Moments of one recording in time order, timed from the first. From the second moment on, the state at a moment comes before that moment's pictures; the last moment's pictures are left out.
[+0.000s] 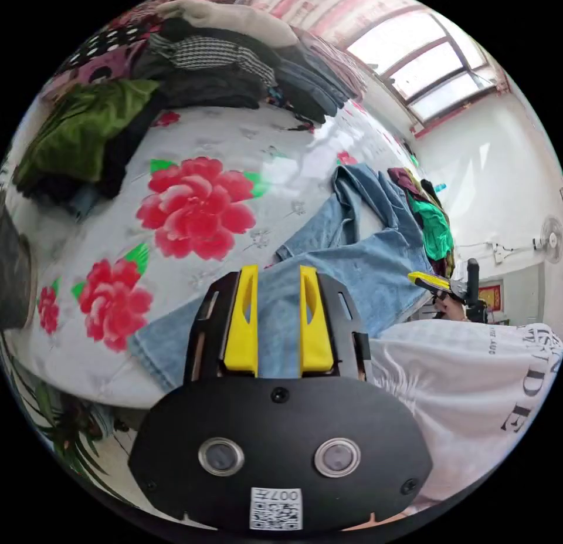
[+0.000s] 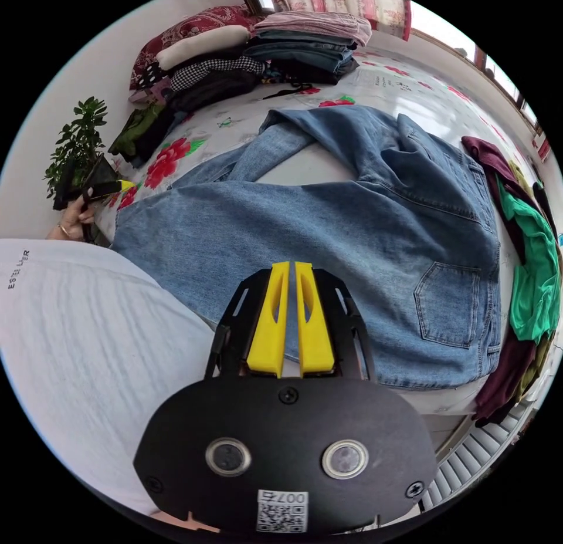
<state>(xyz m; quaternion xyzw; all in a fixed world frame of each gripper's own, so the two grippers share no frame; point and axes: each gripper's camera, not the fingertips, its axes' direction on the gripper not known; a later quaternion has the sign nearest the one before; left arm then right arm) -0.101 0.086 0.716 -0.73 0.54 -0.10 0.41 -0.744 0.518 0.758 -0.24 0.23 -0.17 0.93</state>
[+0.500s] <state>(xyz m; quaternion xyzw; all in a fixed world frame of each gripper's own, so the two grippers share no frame) 0.044 0.068 0.759 -0.64 0.60 0.13 0.46 -0.755 0.549 0.748 -0.23 0.27 -0.09 0.93</state>
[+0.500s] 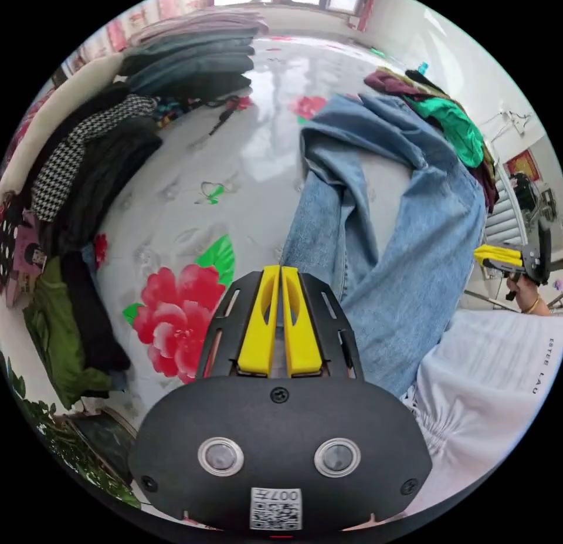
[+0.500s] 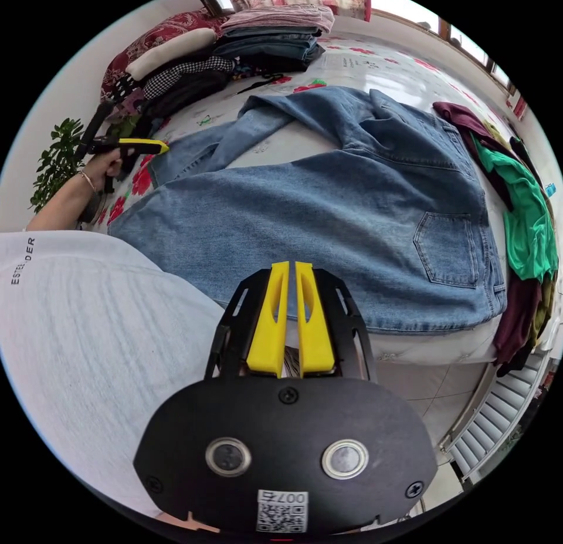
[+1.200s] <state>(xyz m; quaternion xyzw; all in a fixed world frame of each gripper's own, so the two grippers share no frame) -0.026 0.094 0.656 -0.76 0.44 0.15 0.46 -0.695 0.559 0.787 -0.27 0.29 -0.08 0.91</state>
